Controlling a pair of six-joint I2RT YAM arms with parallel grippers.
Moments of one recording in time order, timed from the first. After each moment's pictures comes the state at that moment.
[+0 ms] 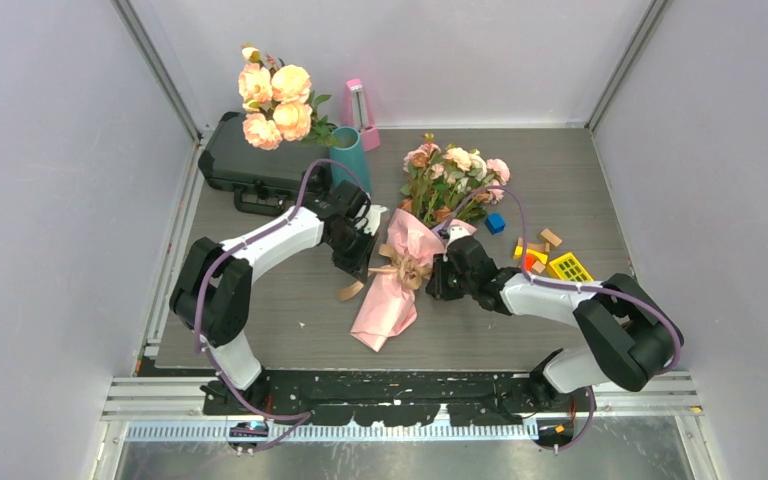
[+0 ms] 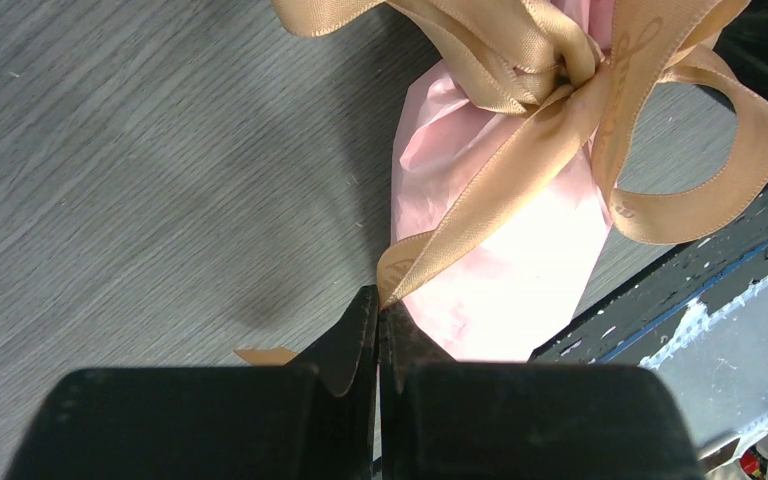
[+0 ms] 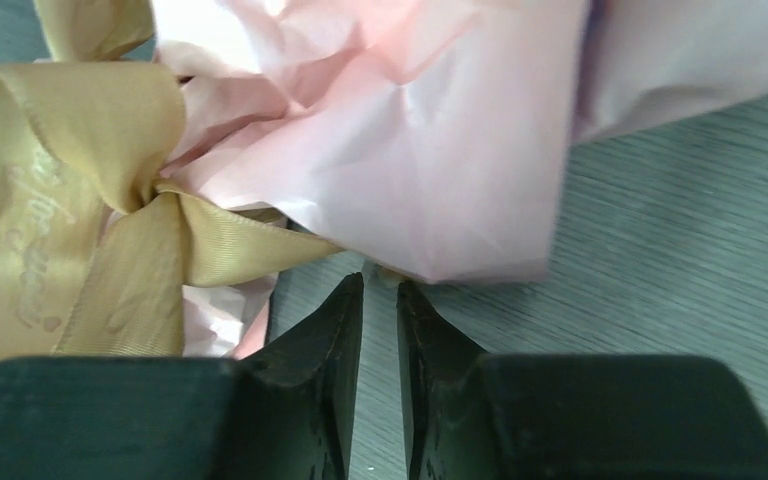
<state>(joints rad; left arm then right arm) -0.58 1.71 1.23 -0.75 0.32 -0.11 0.65 1.43 0.54 0.09 -0.08 0.48</state>
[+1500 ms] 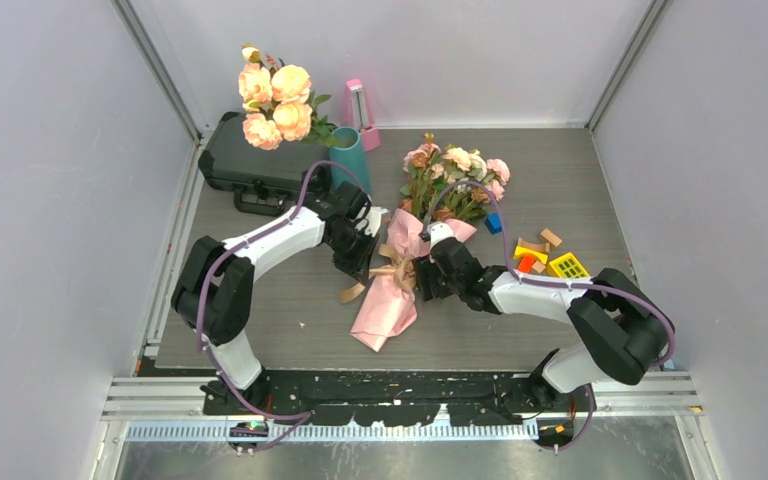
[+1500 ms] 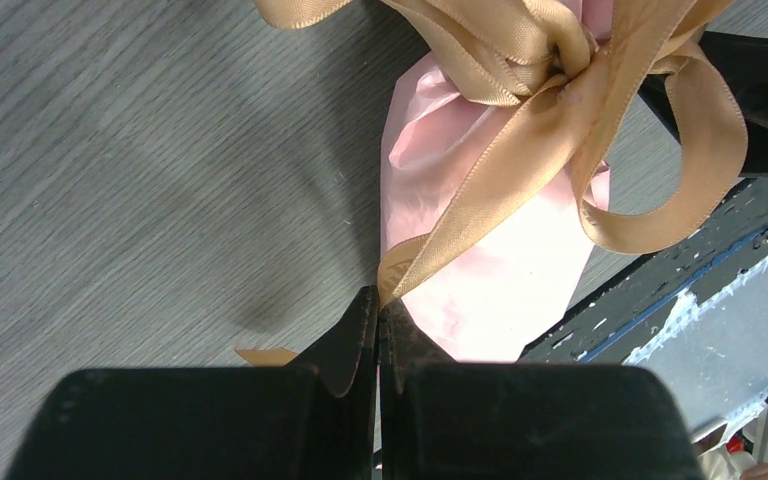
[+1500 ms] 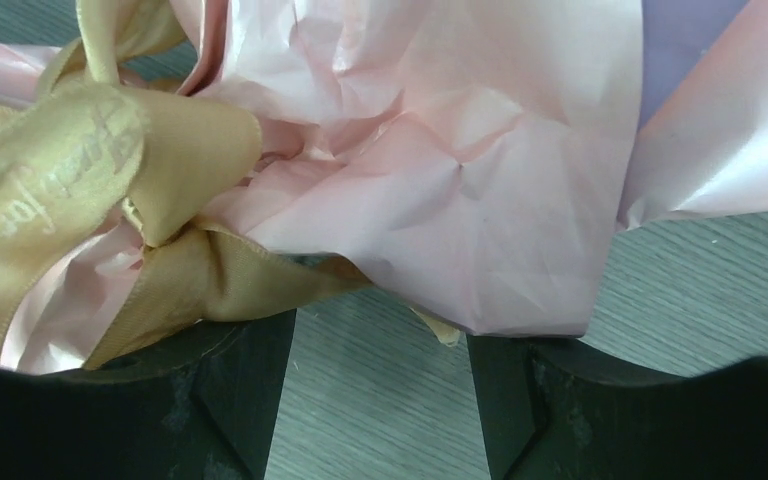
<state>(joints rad) -0.58 1.72 1.23 -0.76 0.35 -0.11 0.74 1.46 0.61 0.04 0.15 0.26</state>
